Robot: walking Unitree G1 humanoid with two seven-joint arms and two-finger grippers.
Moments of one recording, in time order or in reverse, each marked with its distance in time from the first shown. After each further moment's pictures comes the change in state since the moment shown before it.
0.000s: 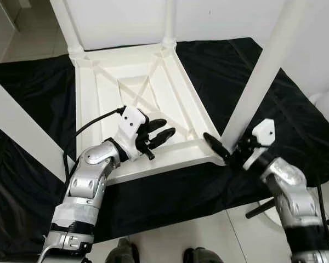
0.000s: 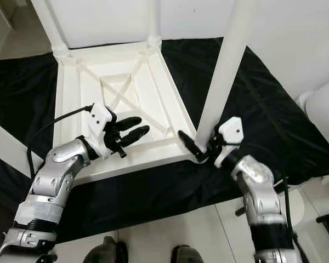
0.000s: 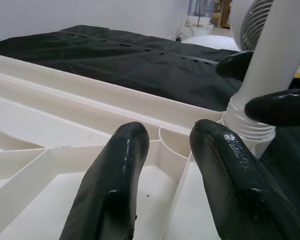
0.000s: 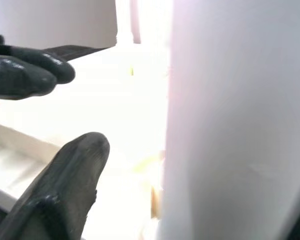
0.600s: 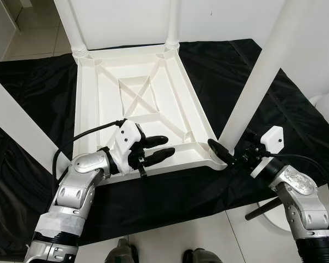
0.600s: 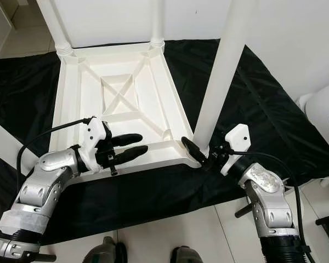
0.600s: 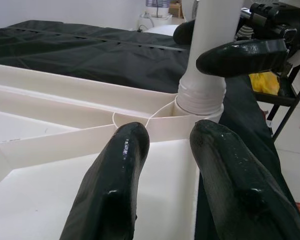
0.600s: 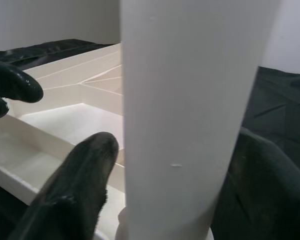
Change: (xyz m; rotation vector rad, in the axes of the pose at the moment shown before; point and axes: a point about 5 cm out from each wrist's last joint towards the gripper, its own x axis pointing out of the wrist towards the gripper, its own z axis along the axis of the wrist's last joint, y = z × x) left arm -0.020 -0.015 -0.007 0.018 0.039 -0.236; right arm -0.015 -0.001 0.009 -0.040 0.037 0.025
